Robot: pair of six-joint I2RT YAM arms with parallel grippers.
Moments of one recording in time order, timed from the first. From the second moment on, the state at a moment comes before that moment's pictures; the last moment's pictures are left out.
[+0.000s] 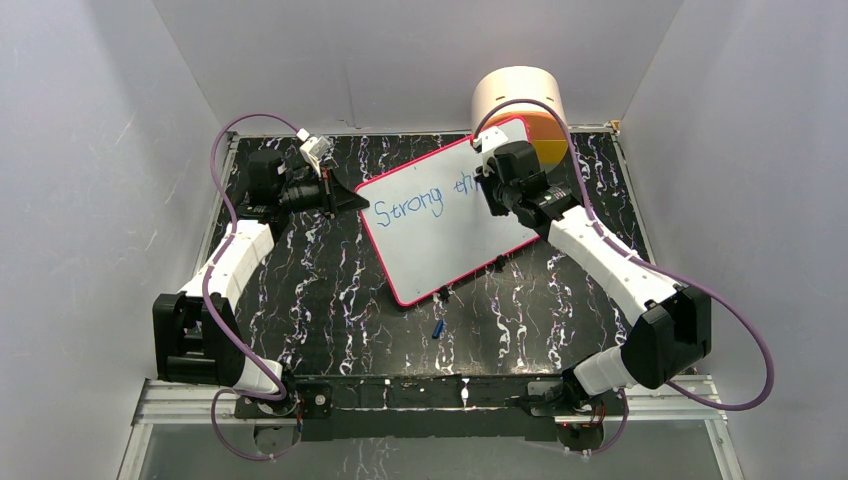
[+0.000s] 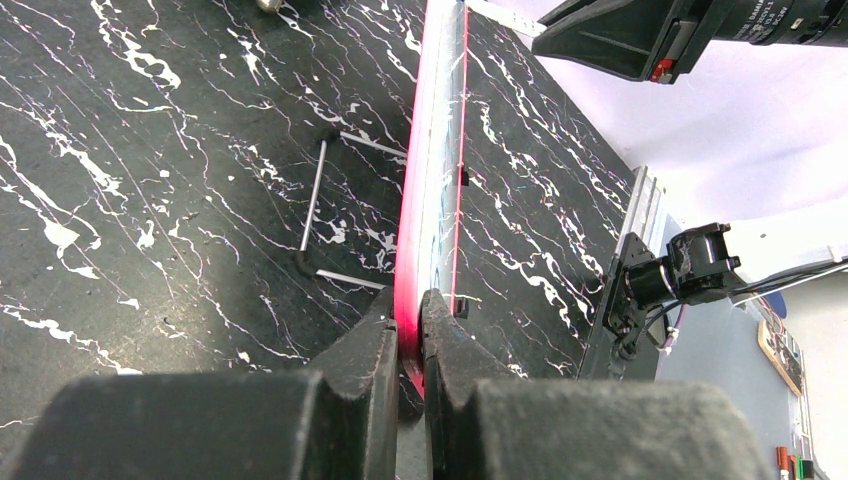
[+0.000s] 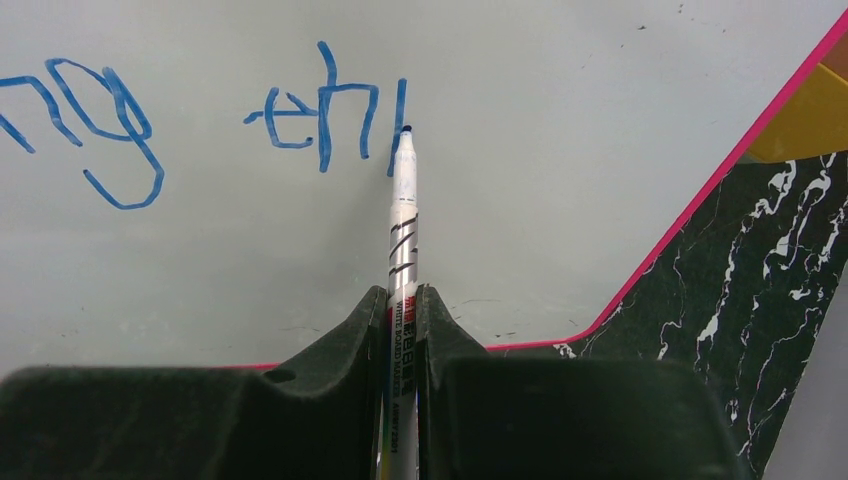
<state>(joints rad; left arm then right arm) -0.09 1.42 1.03 -0.08 0.99 -0.18 0.55 1.43 1.28 -0.50 0.14 -0.09</state>
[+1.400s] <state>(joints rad) -0.09 1.42 1.03 -0.09 0.99 -0.17 0.51 1.39 1.25 -0.44 0.15 -0.08</state>
